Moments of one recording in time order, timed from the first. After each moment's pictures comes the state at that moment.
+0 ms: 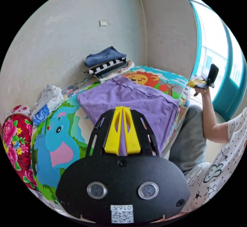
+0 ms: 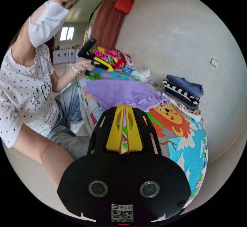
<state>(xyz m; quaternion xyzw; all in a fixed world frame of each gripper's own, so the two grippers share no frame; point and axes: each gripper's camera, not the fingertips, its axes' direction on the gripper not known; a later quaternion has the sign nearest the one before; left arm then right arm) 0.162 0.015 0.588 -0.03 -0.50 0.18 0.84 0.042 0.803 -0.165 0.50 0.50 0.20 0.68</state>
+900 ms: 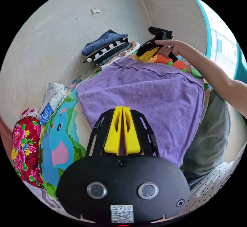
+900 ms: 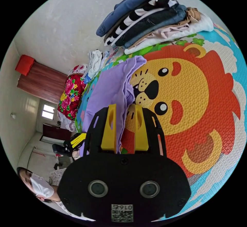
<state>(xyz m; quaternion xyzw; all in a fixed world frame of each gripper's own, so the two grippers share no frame) 0.103 0.009 0.671 -0.05 -0.60 0.19 0.78 0.567 0.974 -0.243 0.59 0.04 0.52 0.62</state>
